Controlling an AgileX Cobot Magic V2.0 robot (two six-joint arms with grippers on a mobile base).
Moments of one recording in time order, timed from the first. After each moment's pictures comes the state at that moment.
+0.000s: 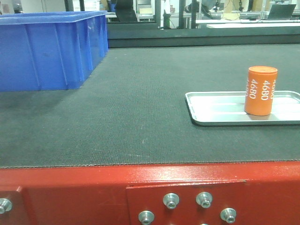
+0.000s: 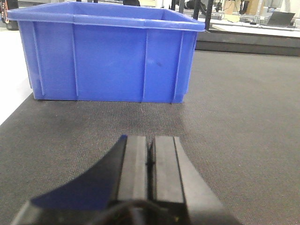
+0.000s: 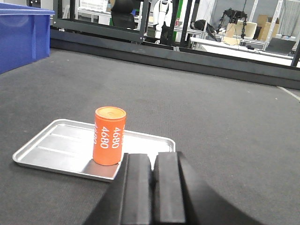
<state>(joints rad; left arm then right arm) -0.14 -0.01 0.03 0.00 0.05 -0.08 0.03 -0.01 -0.01 0.16 0.05 -0.25</state>
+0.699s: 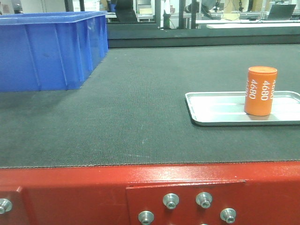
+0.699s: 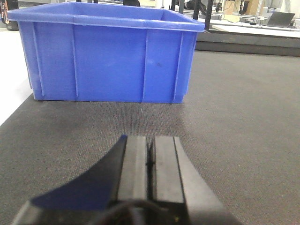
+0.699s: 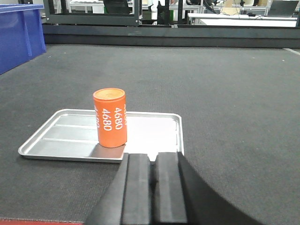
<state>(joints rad) -0.14 -0.01 0.03 0.00 0.05 -0.08 0.03 -0.01 0.03 -0.03 0.08 0.07</state>
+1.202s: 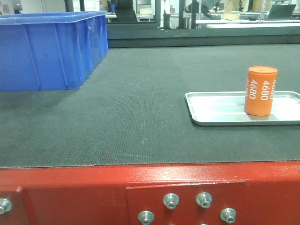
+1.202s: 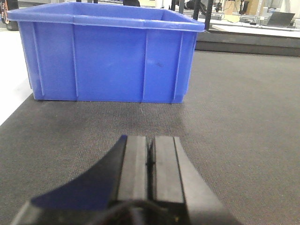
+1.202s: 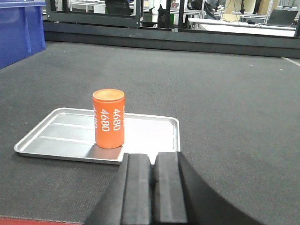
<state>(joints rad) -0.14 -0.01 0.03 0.00 0.05 -0.08 0.03 -0.01 0.03 -0.02 0.07 0.02</state>
